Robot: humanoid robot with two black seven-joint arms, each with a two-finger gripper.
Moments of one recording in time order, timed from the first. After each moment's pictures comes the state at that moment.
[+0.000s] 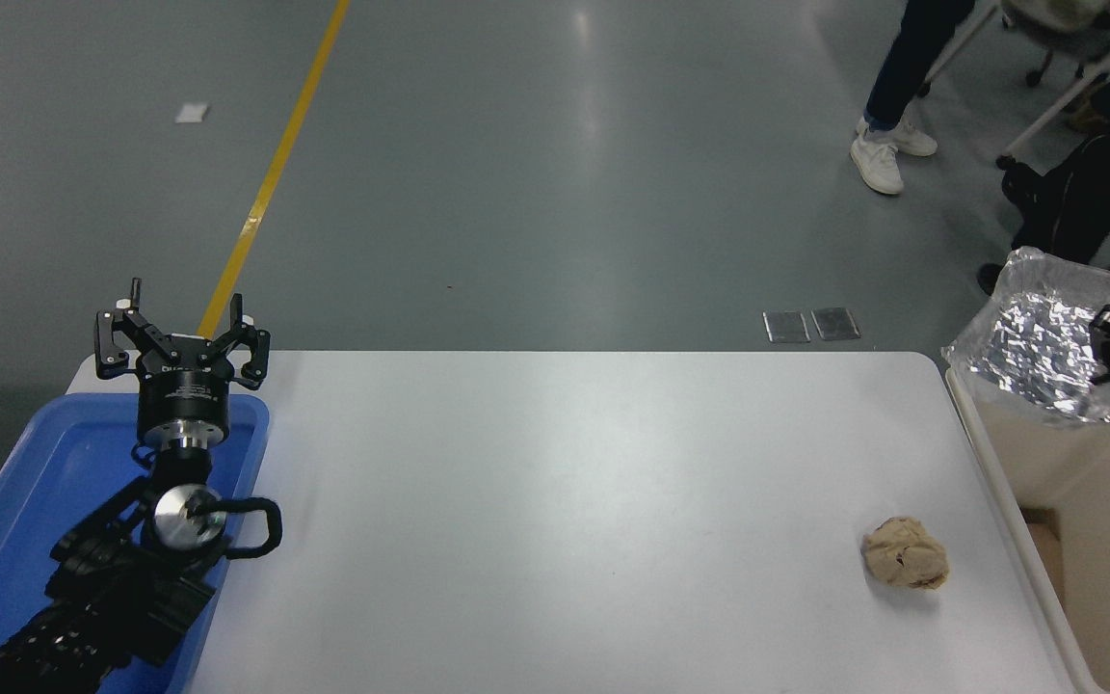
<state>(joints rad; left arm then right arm) -0.59 0.14 -1.05 -0.41 -0.12 -0.58 -0.59 1.11 -0.65 -0.87 0.32 0.09 0.53 -0.12</state>
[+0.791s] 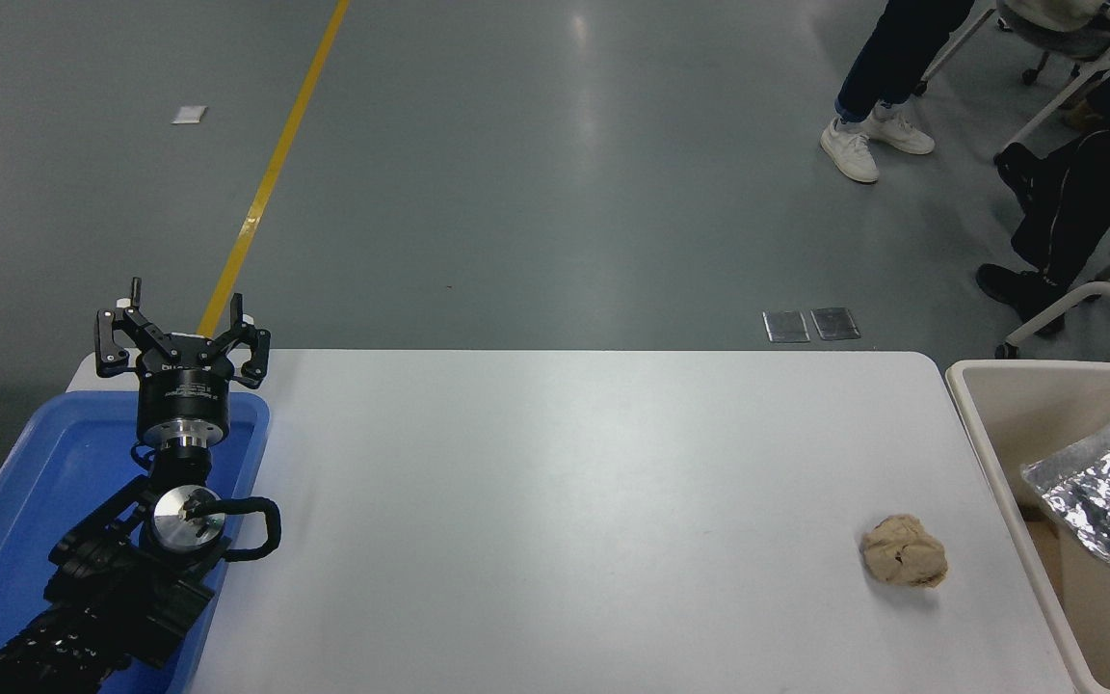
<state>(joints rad) -0.59 0.14 -1.05 -0.41 -0.12 -0.58 -0.60 0.63 -0.49 -0.52 0.01 0.08 0.20 -0.13</state>
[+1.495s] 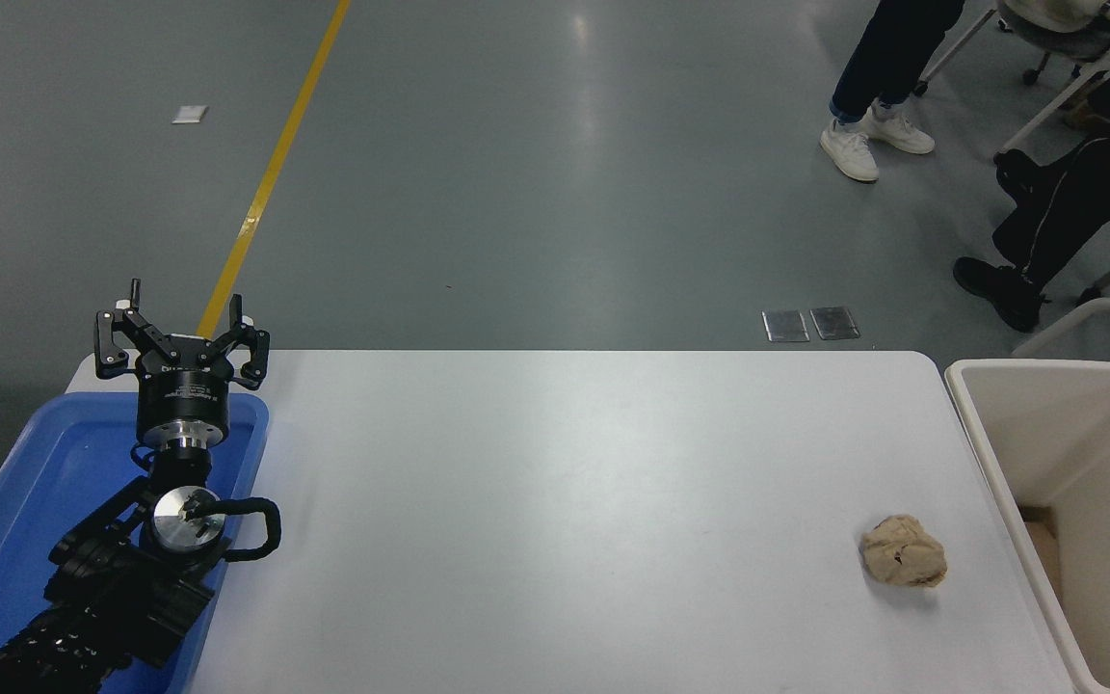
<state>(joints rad) -0.59 0.14 -1.05 -0.41 -0.12 -0.58 -0.60 0.86 -0.51 -0.67 0.16 0.07 0.21 -0.12</state>
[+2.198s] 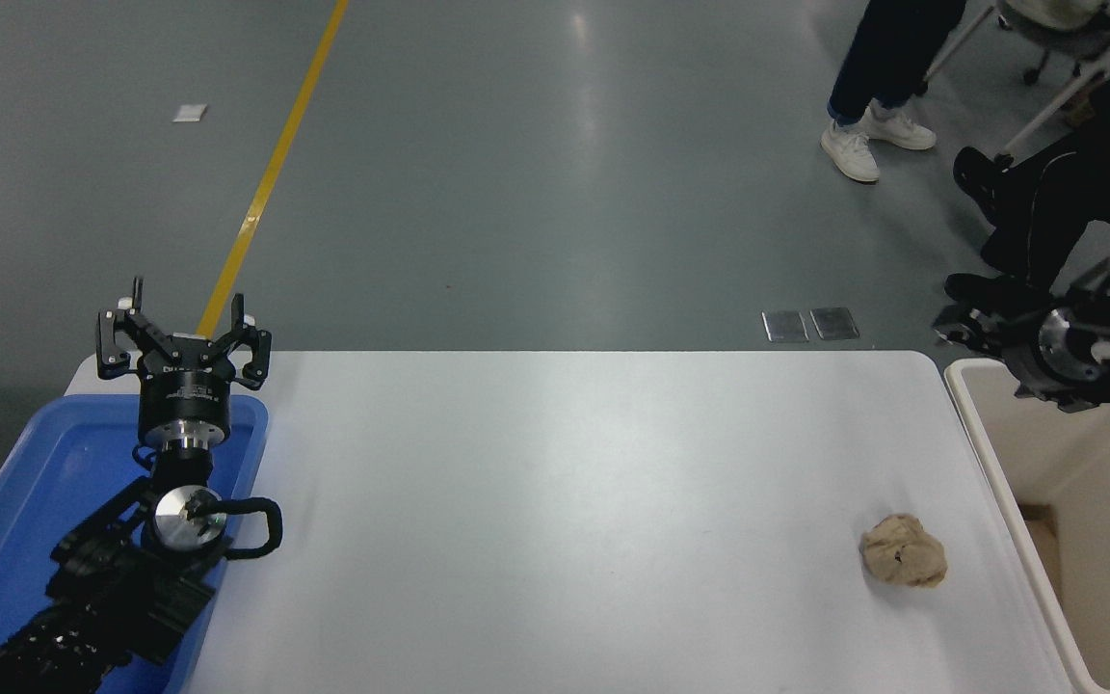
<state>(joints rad) -0.59 0.14 -1.05 -0.41 -0.12 -0.58 -0.59 1.81 -0.44 -1.22 1.21 0.09 0.21 -0.12</state>
